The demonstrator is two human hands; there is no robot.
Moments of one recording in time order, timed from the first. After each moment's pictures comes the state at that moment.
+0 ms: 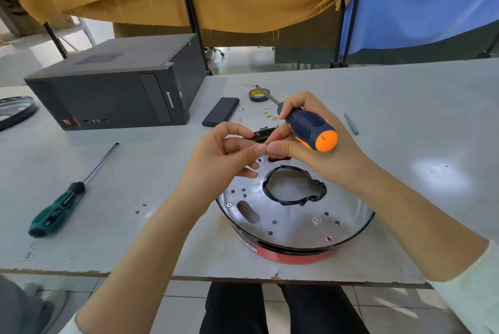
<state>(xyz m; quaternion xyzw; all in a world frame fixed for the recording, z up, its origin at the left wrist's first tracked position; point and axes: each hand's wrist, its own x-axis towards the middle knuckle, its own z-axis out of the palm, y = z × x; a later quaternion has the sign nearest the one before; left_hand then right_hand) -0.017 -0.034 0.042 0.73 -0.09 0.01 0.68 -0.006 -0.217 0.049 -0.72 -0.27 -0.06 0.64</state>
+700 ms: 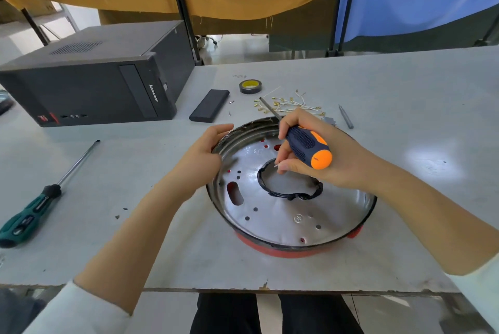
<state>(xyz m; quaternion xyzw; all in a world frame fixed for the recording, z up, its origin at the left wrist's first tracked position) 0.047 -0.018 -0.002 0.84 -0.04 -0.05 0.54 0.008 -0.254 0.034 -0.82 -0.29 0.03 0.50</state>
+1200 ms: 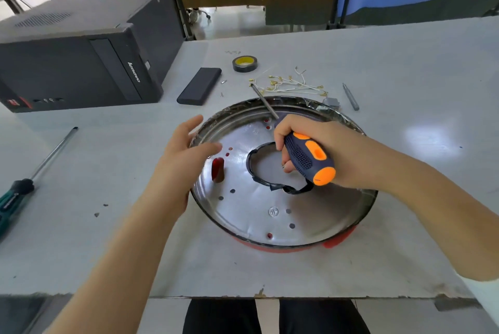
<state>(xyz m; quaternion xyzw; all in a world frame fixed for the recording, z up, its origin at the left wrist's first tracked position) 0.027 -0.026 -0.008 0.74 0.11 0.00 0.67 0.023 -0.261 0.014 -0.87 -0.29 0.08 0.40</state>
